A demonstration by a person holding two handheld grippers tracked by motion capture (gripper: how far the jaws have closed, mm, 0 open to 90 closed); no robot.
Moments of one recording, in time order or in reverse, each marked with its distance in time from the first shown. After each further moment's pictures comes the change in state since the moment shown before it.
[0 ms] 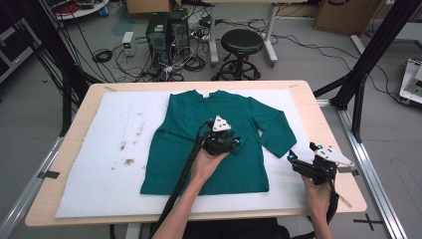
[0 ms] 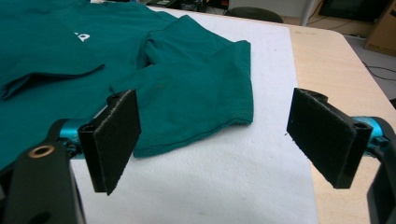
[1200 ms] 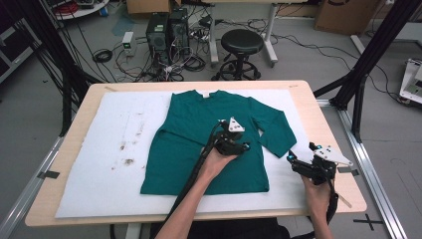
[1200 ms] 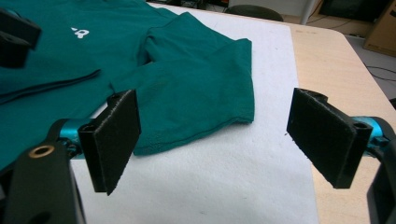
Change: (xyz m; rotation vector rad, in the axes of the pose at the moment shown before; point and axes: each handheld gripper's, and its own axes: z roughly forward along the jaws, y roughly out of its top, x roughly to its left) left arm -0.012 0.004 0.028 0.112 -0.035 0.077; right arm 0.001 0.000 0.001 0.008 0.000 -0.011
